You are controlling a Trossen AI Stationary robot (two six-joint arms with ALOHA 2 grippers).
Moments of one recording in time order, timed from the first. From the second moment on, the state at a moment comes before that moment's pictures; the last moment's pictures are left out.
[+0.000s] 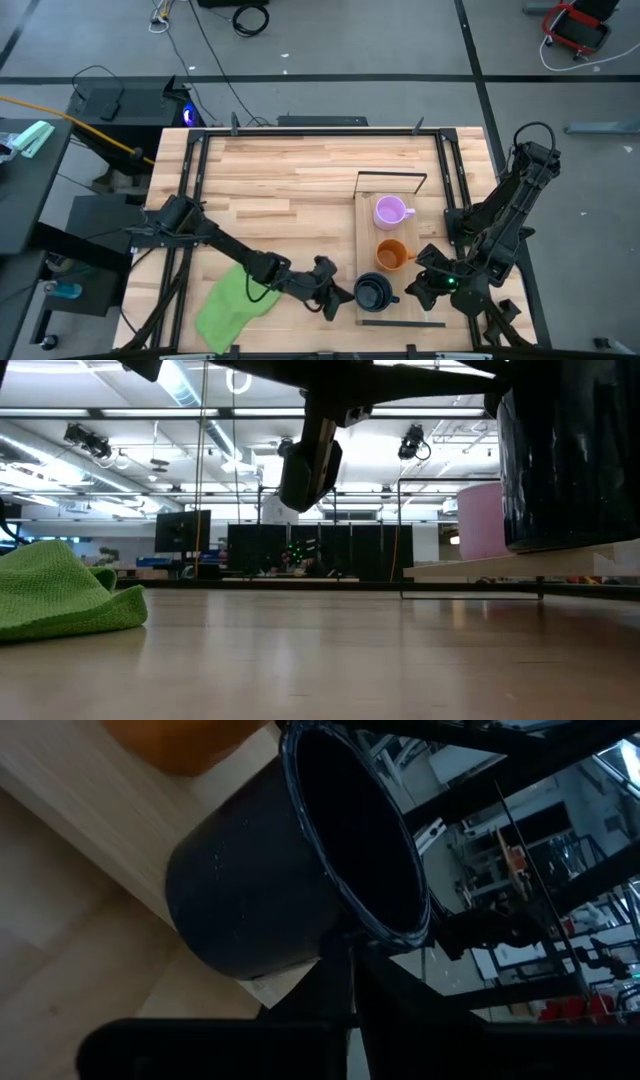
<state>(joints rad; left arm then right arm) -0.48 2.02 1.21 0.49 -0.28 -1.09 0.97 1.26 0.99 -0.74 0.47 1.83</state>
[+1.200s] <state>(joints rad) -0.50 2.02 1.21 0.47 -0.28 -1.09 0.91 1.26 0.99 -0.70 0.46 1.89</state>
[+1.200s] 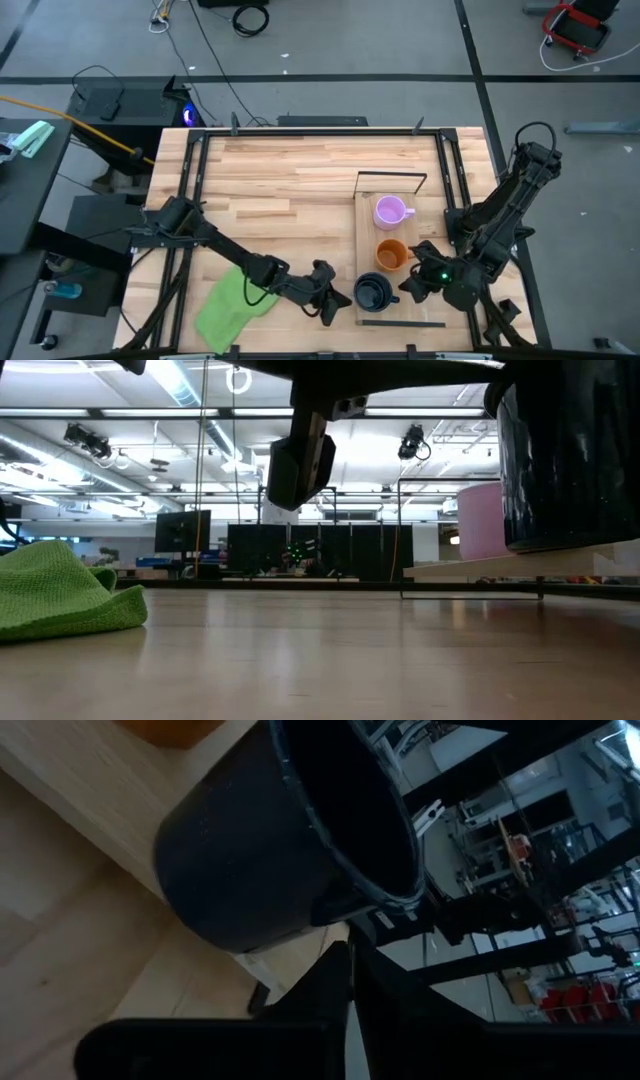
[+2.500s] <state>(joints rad) -0.44 2.02 1.21 0.41 -0.28 -1.09 0.78 1.41 0.99 -0.67 0.30 1.91</state>
